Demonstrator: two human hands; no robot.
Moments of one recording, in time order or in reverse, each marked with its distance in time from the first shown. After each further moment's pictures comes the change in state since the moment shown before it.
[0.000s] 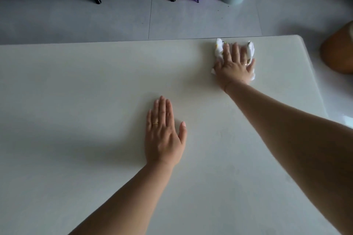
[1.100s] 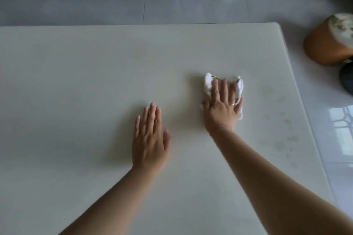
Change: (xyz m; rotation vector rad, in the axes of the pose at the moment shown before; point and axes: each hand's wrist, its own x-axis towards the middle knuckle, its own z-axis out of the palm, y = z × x) left_hand -0.091 -0.009 -0.008 -0.005 0.001 0.082; right_hand -0.179 0.039 0.022 0.089 0.026 0.028
